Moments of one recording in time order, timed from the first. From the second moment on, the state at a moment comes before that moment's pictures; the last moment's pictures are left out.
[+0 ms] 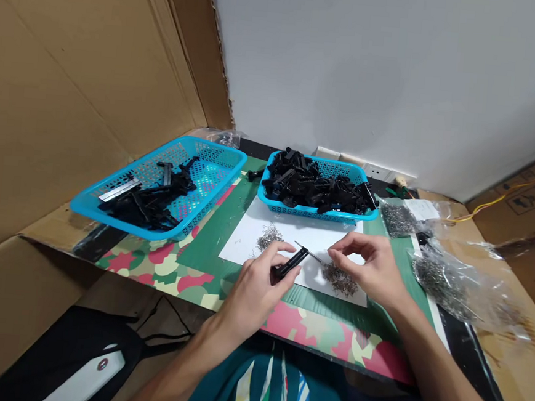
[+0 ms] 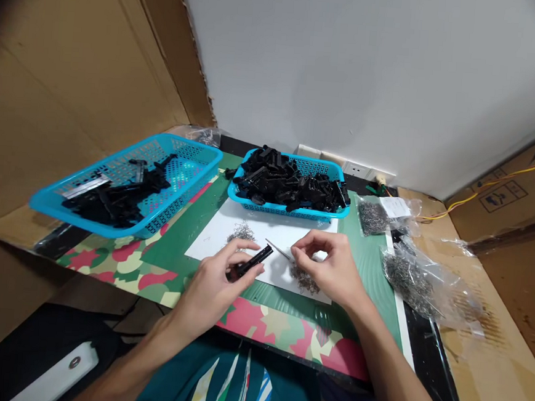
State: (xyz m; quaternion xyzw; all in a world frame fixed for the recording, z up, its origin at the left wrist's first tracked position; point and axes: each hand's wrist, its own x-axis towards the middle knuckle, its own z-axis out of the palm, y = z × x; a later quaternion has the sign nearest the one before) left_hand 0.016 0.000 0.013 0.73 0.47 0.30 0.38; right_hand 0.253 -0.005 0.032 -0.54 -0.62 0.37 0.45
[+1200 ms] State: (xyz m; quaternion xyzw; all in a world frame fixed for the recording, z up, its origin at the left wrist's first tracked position) left_hand 0.028 -0.013 0.001 0.89 0.41 0.17 0.15; right_hand 0.226 -0.010 0.019 -0.62 -0.66 0.34 0.27
